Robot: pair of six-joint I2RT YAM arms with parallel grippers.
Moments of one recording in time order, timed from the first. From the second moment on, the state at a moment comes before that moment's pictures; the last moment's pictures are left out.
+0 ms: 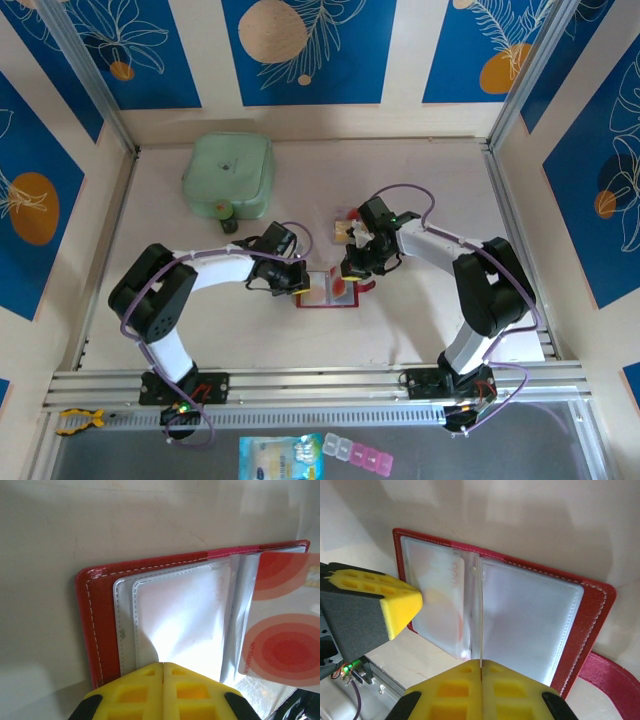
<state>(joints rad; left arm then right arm) -0.66 1.72 0.89 -0.29 0.44 -0.78 0.49 1.67 1.04 -0.69 -0.52 0.46</state>
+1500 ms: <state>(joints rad) -0.61 1.54 0.87 -0.33 0.44 -0.79 0.38 1.99 1.86 -1.10 -0.12 -0.93</state>
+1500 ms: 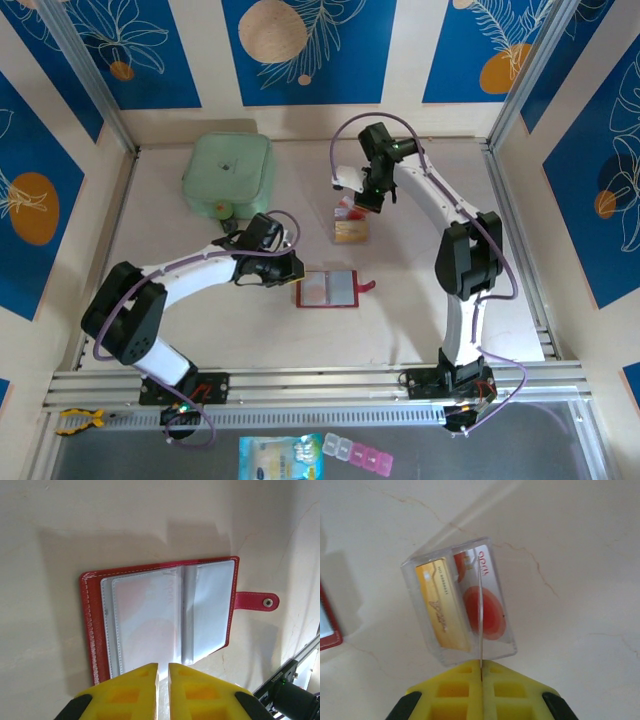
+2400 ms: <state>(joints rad) -0.60 1.54 0.84 -0.35 0.42 -0.78 0.37 2.05 1.82 -1.04 -0.12 -0.92</state>
